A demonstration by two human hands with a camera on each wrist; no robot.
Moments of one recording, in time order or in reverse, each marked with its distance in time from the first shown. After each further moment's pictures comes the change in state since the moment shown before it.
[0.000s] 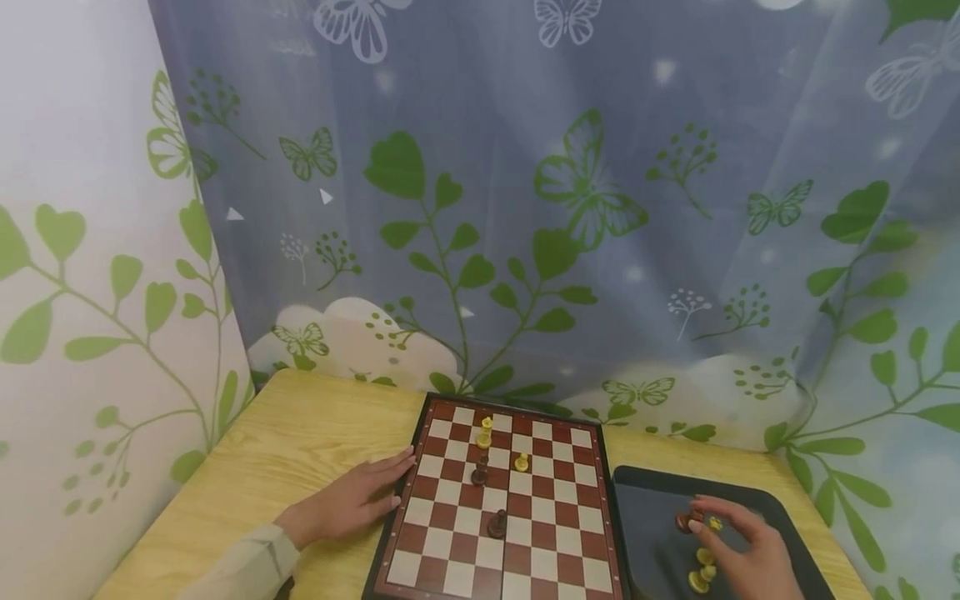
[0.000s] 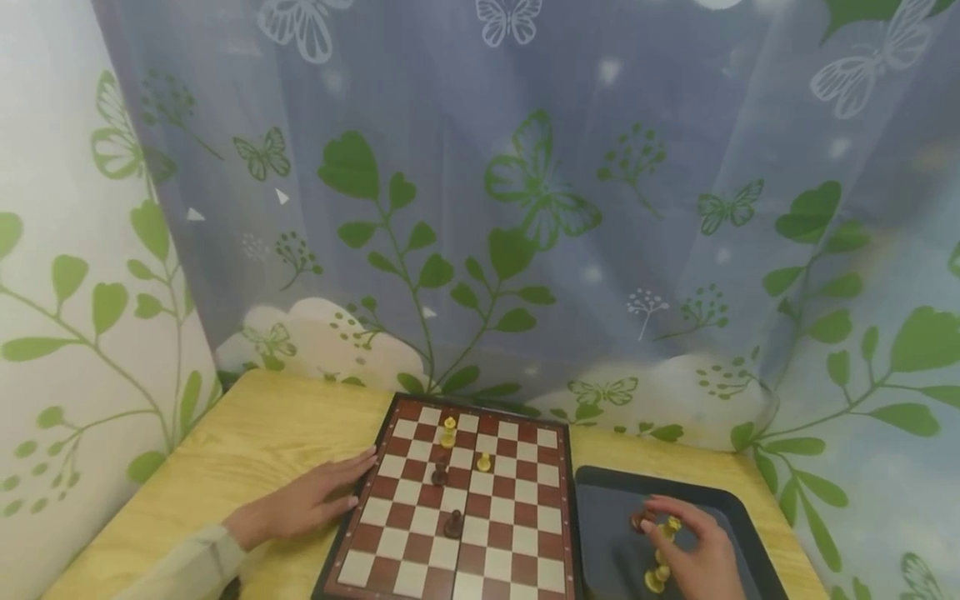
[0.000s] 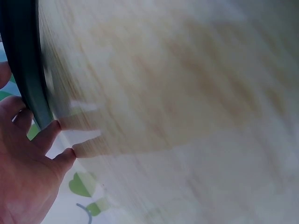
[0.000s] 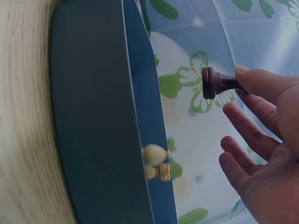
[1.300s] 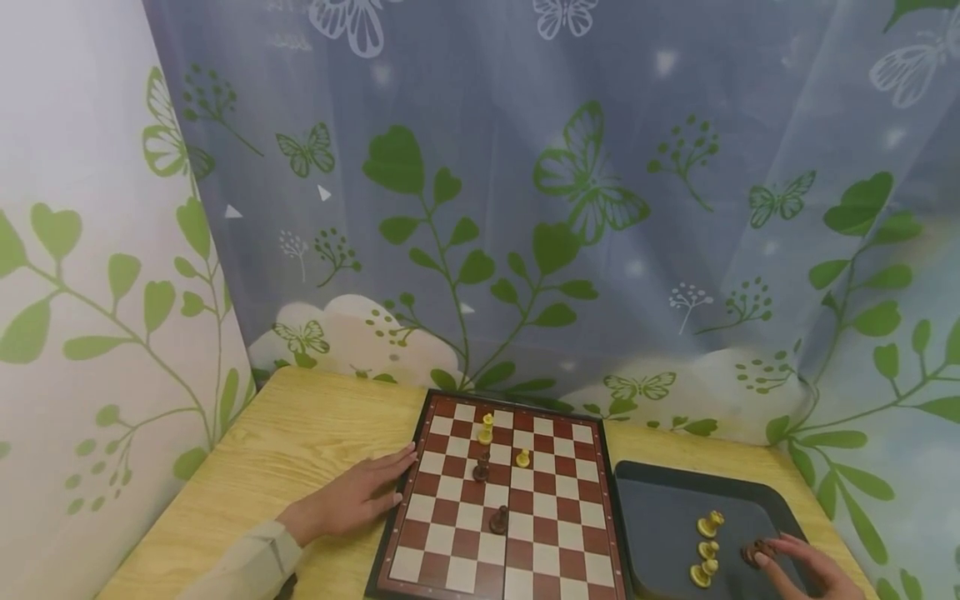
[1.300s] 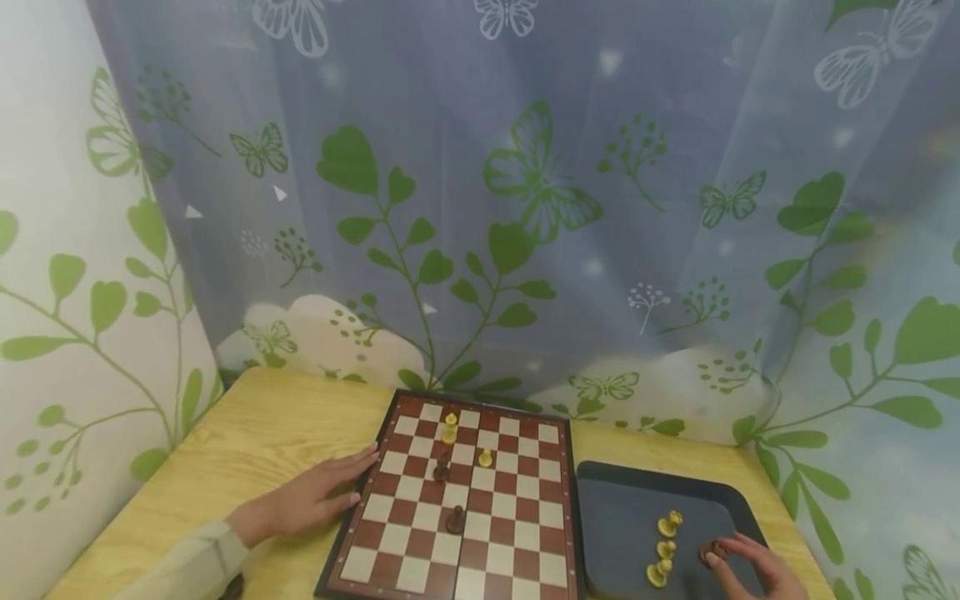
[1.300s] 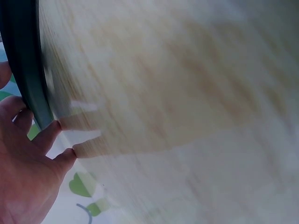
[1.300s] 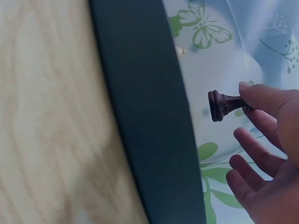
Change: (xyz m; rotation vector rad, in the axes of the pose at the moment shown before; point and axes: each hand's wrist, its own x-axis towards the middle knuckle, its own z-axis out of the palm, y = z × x) left_hand 0.001 -0.001 0.000 -0.007 -0.004 -0.003; right_hand -0.016 0.067 -0.019 0.068 0.213 0.436
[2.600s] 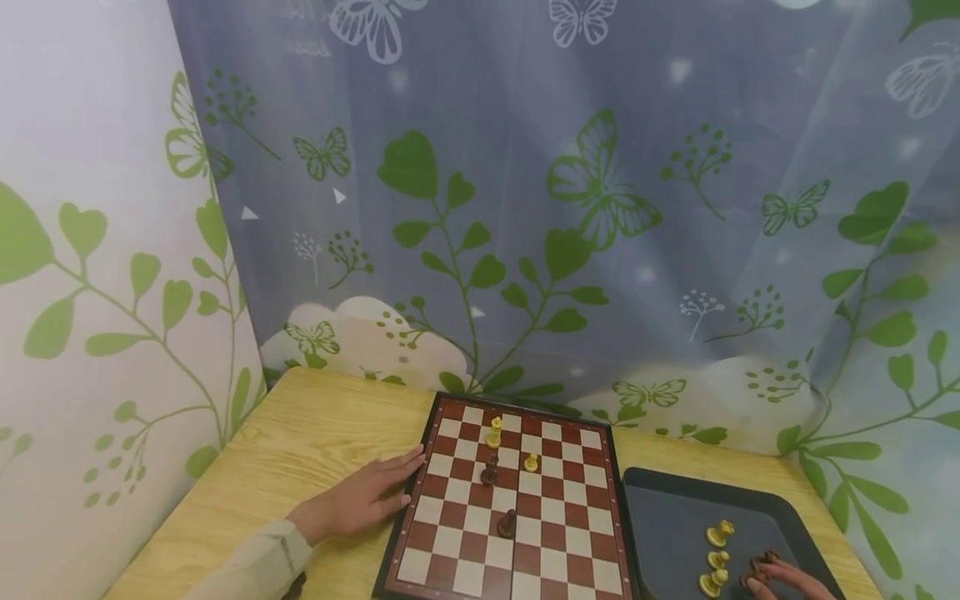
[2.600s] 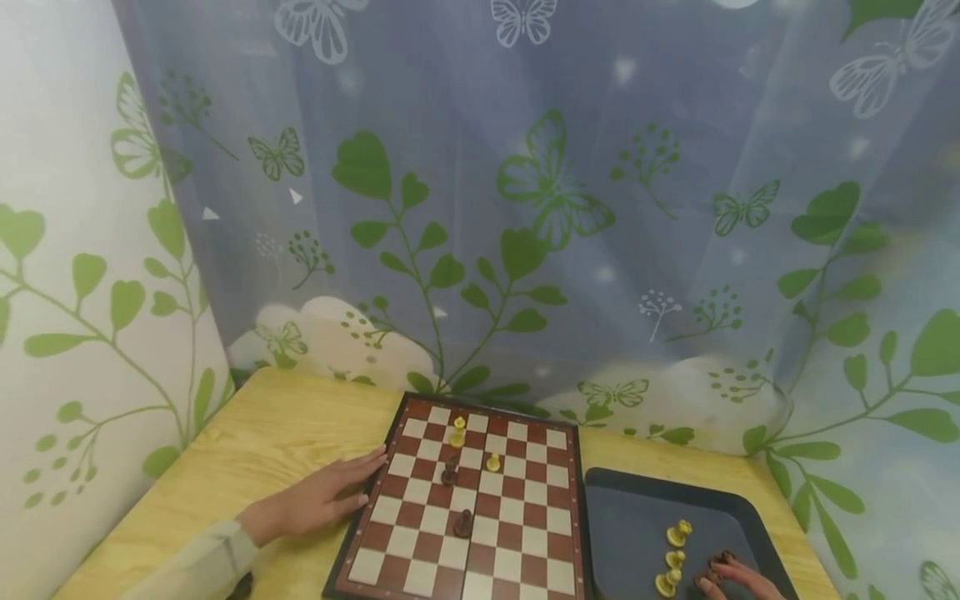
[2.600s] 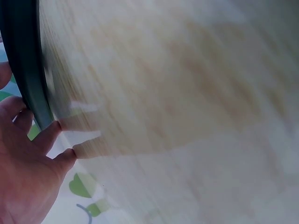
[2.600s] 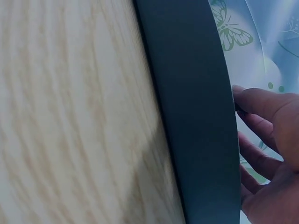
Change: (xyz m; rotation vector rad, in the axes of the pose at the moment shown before) left_hand -0.002 0.002 -0.002 -0.030 -0.031 -0.022; right_hand 0.012 0.043 0.019 -0.113 -0.170 -0.153
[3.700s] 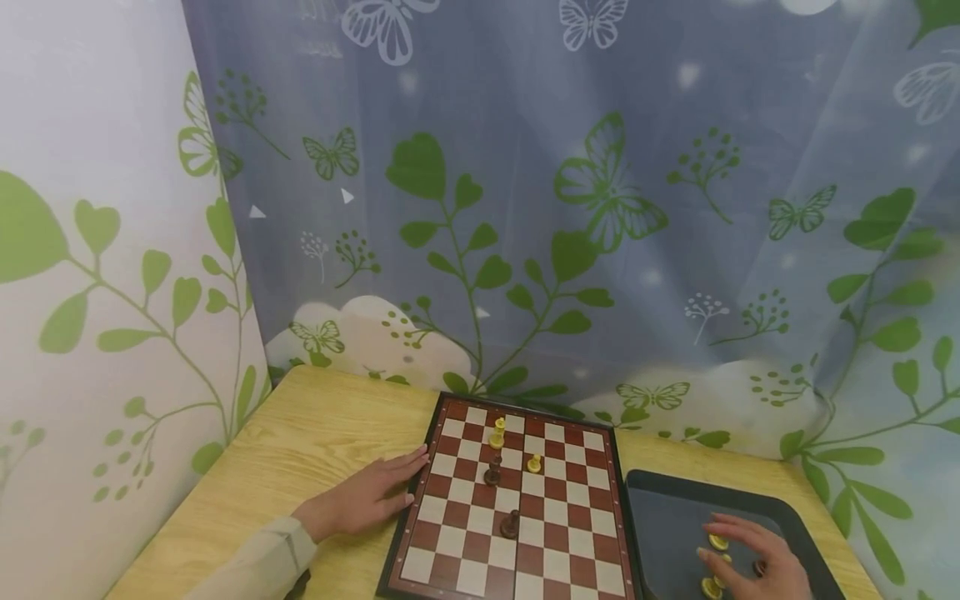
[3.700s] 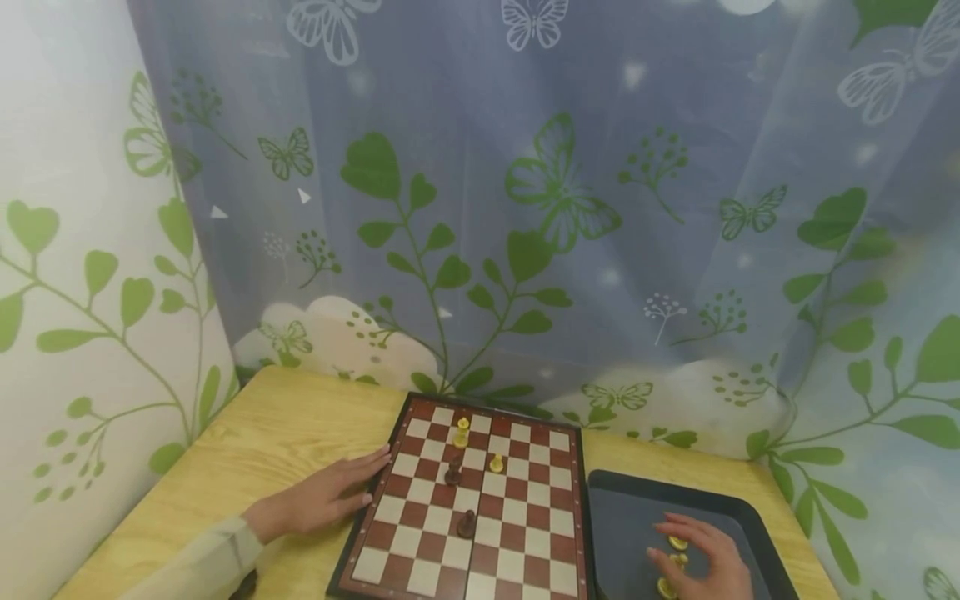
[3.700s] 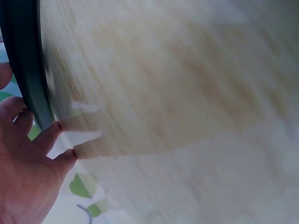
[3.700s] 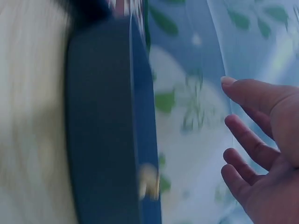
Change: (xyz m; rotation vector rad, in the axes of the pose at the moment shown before) left_hand 0.001 -0.004 0.001 0.004 -0.006 -0.004; right_hand -0.027 -0.115 -0.001 -0.054 0.024 -0.375
